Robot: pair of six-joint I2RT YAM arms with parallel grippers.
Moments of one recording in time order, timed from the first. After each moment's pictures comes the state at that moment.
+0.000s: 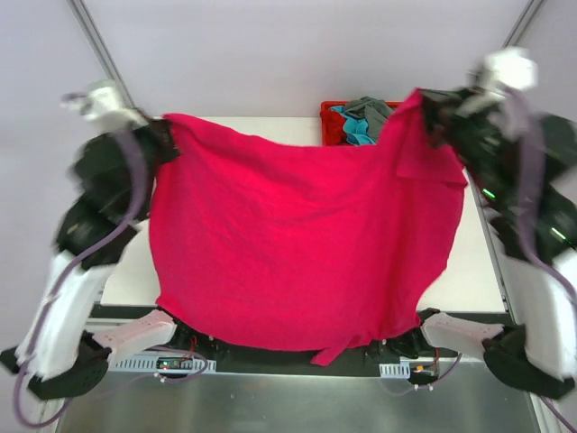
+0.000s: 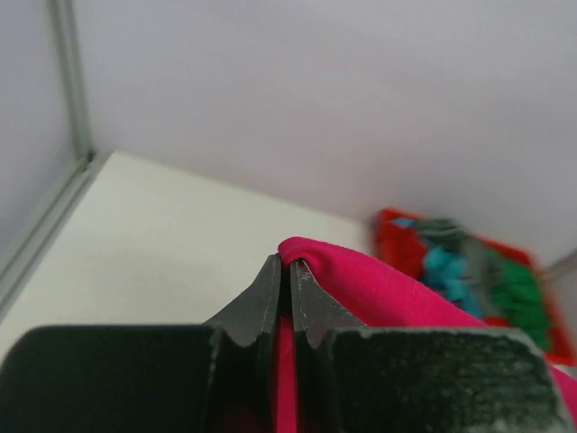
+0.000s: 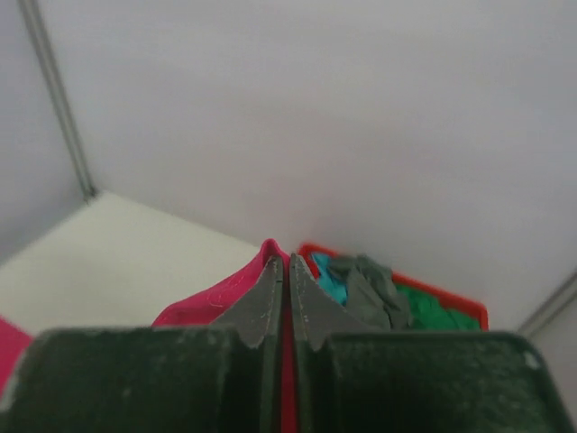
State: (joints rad) left arm -0.58 0.95 1.66 -0.60 -0.59 -0.31; right arm 0.58 1.09 1.98 -0.65 0.14 -0.15
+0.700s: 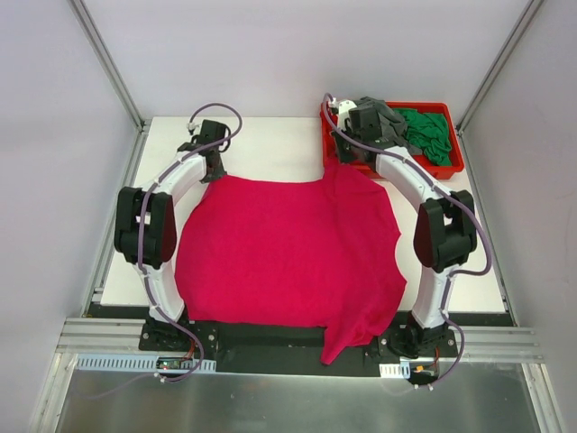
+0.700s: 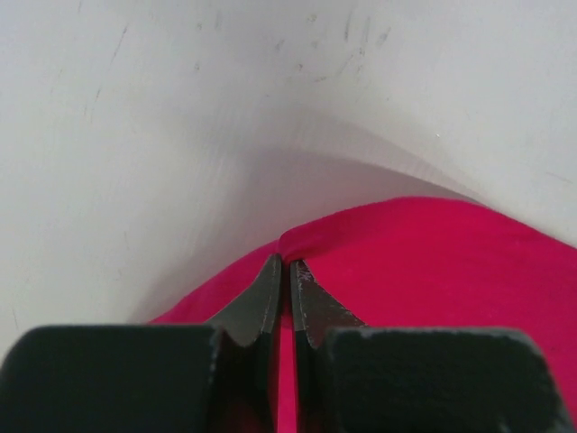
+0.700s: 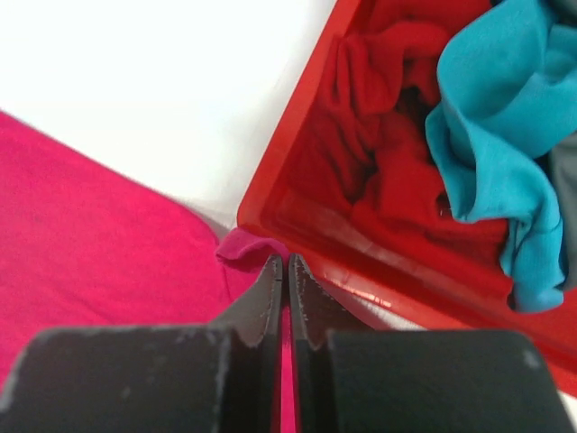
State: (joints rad) left arm -0.21 1.88 1.46 -0.58 -0.36 -0.45; right arm 0.38 1.92 1.63 -0.41 -0.06 -0.08
